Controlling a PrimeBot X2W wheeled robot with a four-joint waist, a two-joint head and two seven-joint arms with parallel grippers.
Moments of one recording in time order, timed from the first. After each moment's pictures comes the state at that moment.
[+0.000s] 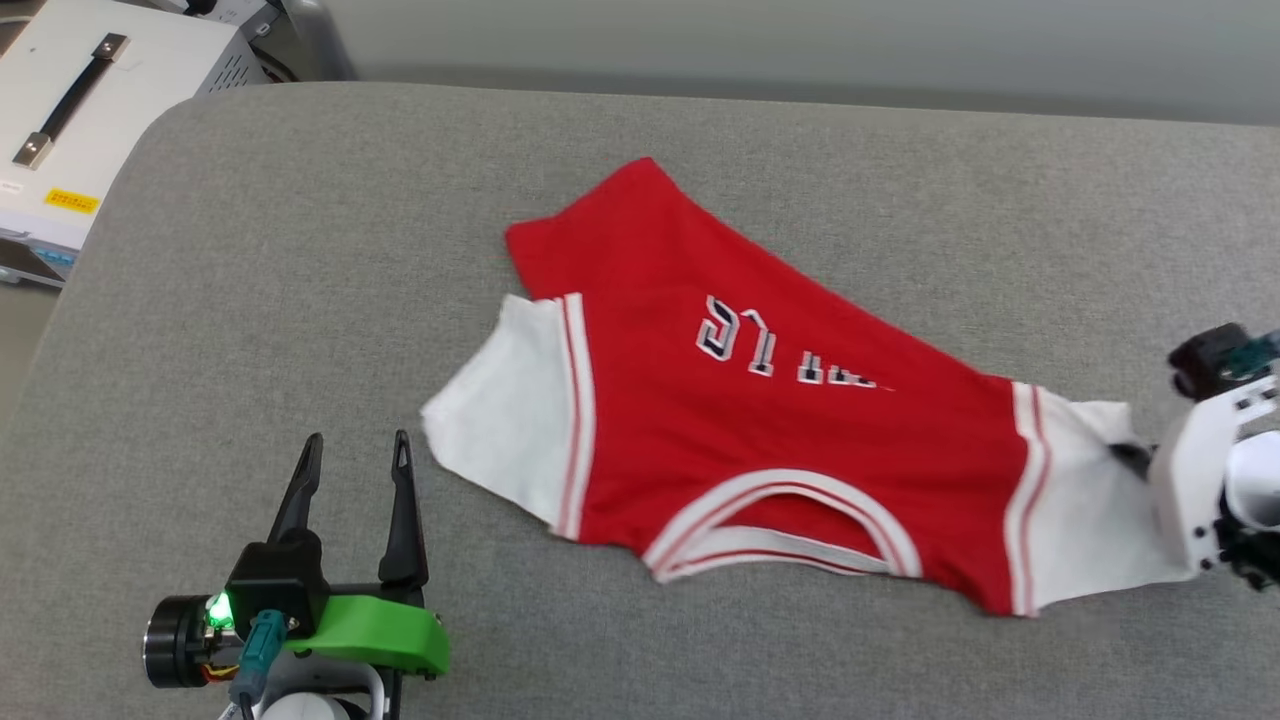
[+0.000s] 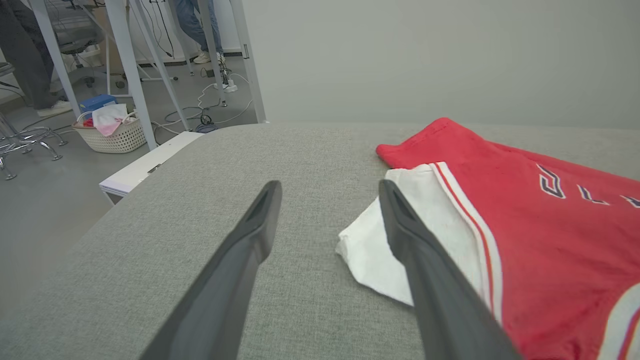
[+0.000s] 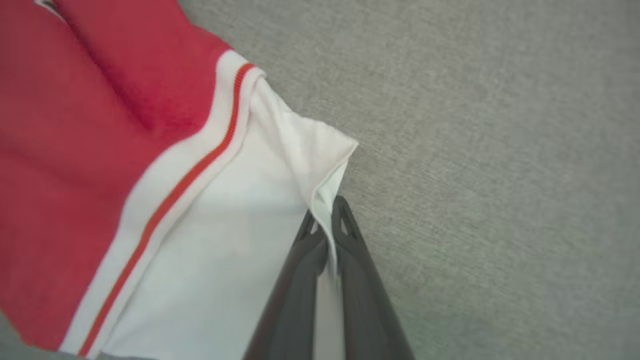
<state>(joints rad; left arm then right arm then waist) 0.00 0.06 0.01 0.05 -0.05 0.00 -0.26 -0.61 -0.72 0.85 0.55 0.90 0.13 0.32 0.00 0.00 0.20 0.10</state>
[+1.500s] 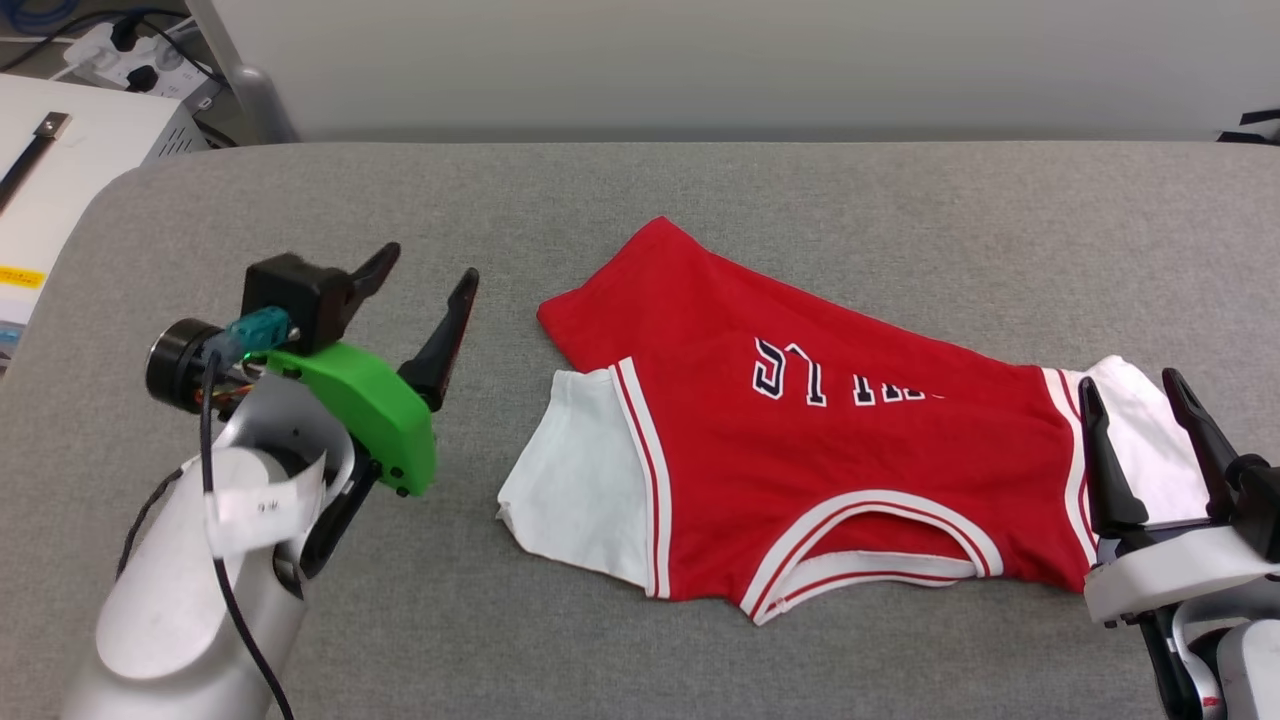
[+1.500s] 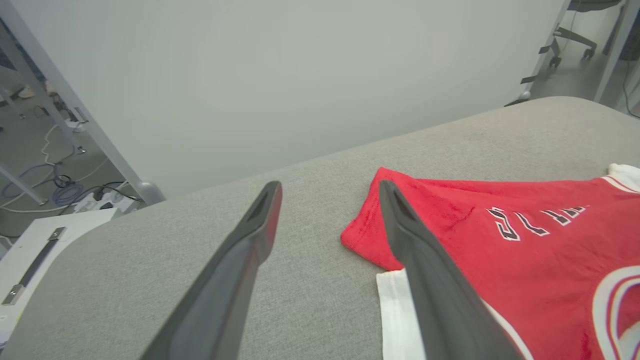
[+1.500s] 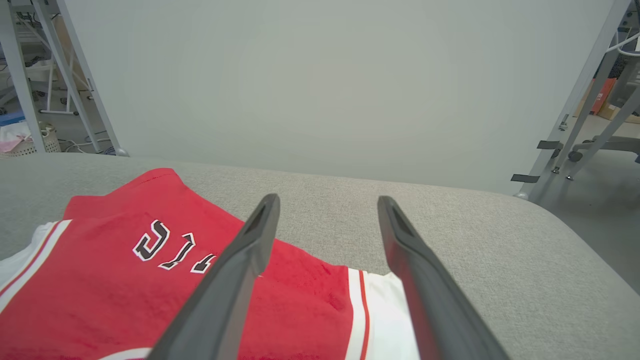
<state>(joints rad) -0.44 0.38 -0.30 0.14 -0.40 -0.13 0.12 -0.10 -0.22 -0.03 0.11 0.18 0.13 -0.24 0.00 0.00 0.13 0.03</state>
